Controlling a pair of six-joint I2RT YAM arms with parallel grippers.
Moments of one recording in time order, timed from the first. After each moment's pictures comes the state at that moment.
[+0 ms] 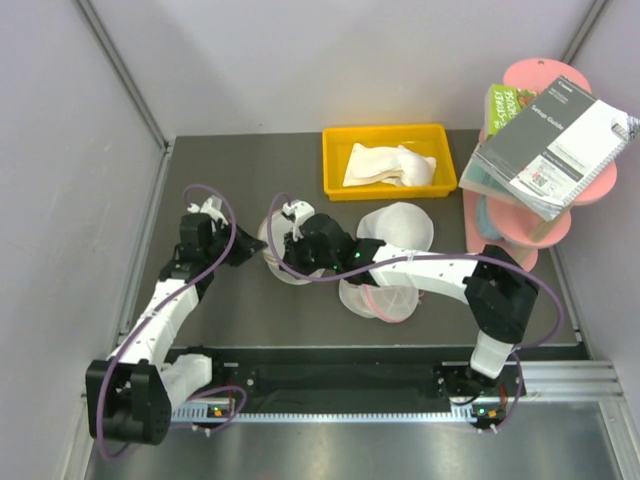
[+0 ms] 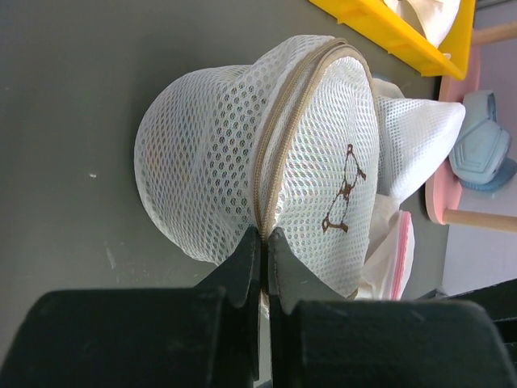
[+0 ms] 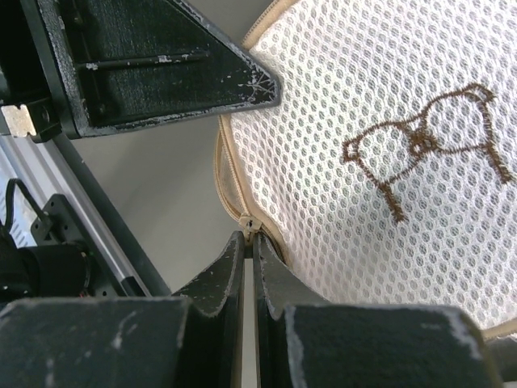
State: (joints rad) left arm -0.08 1.03 0.62 -0.17 0.39 -0.71; right arm 1.04 1.75 1.23 -0.02 -0.04 0.46
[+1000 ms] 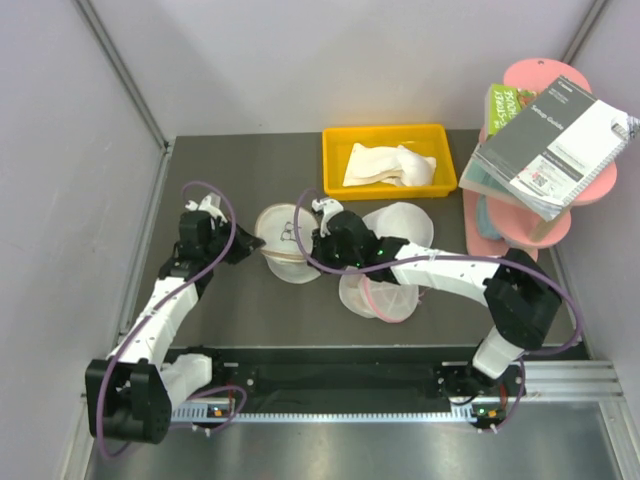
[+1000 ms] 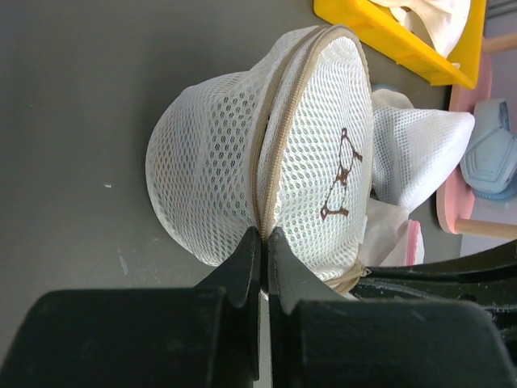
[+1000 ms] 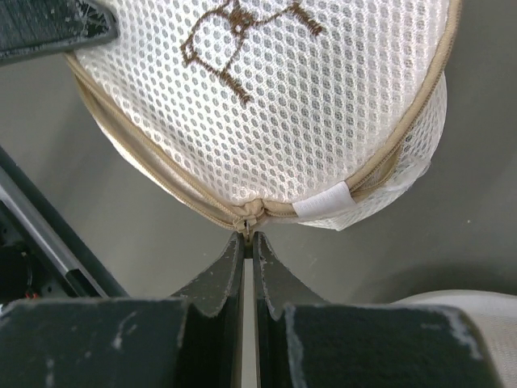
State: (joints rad) left arm -0.07 1.04 0.64 -0.19 0.35 -0.68; right arm 0.95 1.63 1.07 -0.05 -0.01 0.45
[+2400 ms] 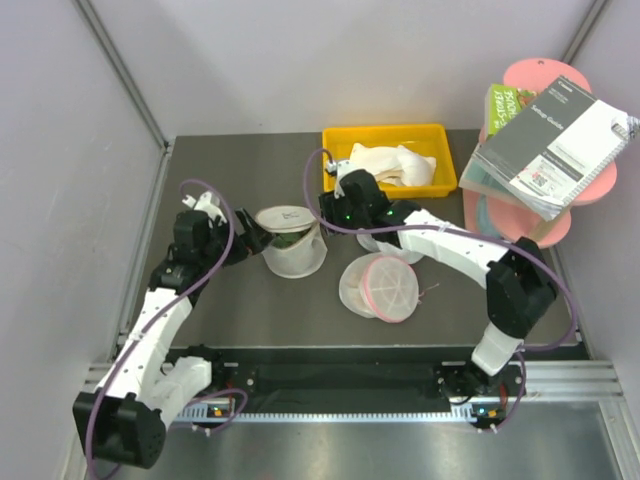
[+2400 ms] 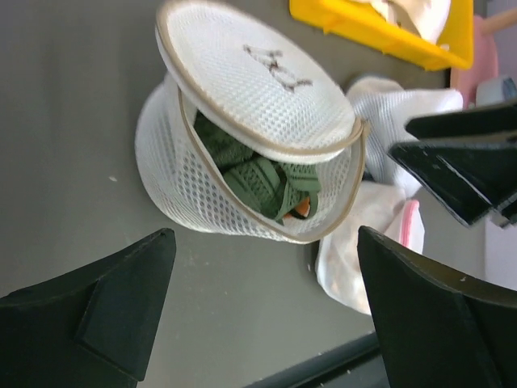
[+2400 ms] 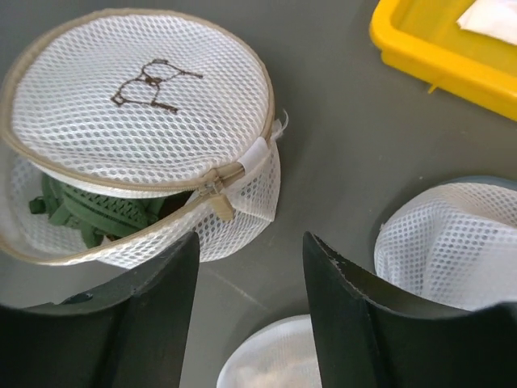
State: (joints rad) left arm -0.14 0.91 0.70 -0.35 0.30 -0.62; right arm 0.77 1.71 1.31 -0.24 0.04 0.29
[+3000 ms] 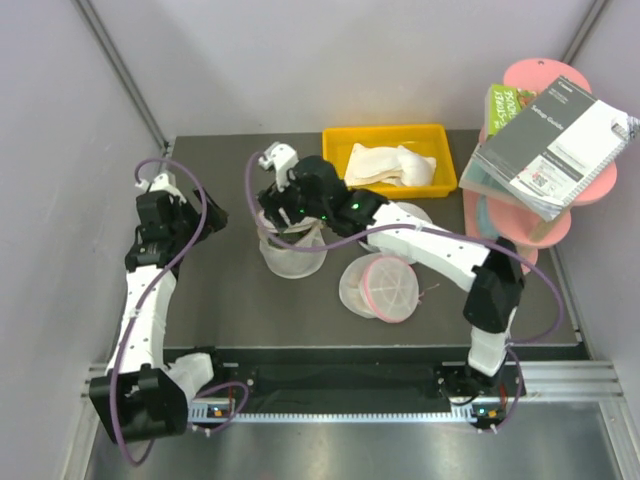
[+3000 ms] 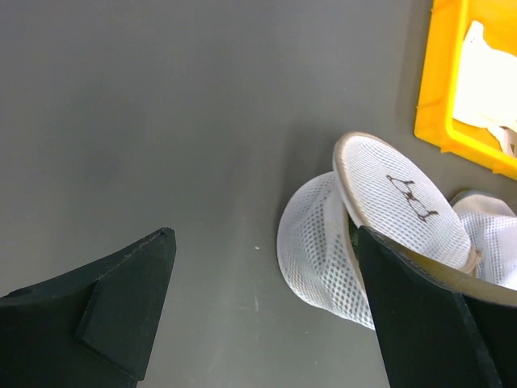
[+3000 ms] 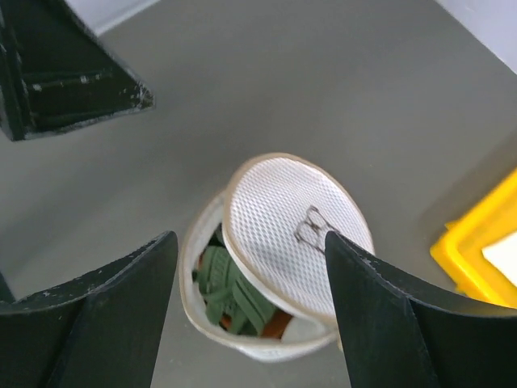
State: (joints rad) left arm 0.15 1.04 0.90 -0.42 0.19 -0.42; right arm 0.96 1.81 1.71 -0.30 0.05 0.01
